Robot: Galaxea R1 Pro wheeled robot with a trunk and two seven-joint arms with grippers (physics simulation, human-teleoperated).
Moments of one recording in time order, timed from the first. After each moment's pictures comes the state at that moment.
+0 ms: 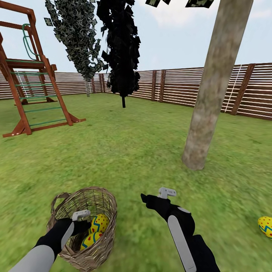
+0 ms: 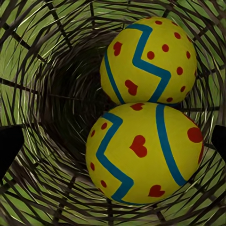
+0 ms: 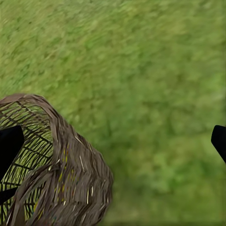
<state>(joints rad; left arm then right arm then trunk) -0.61 0.08 0.19 -0.46 0.00 0.49 -0.05 -0.28 0.17 0.20 -1.55 -0.42 0.73 -0.25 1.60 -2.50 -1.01</state>
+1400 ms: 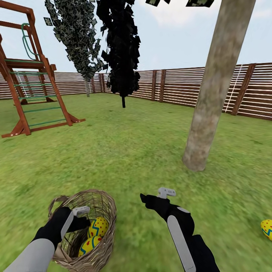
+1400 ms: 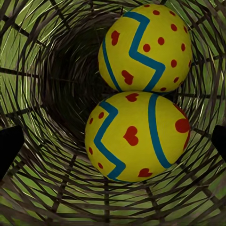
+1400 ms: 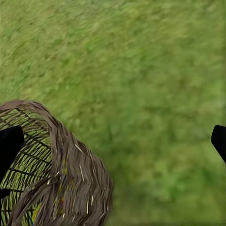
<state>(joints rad) -0.63 0.08 0.19 -0.60 0.00 0.81 -0.04 -0.29 0.17 0.21 -1.55 -0.42 0.73 -0.25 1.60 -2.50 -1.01</state>
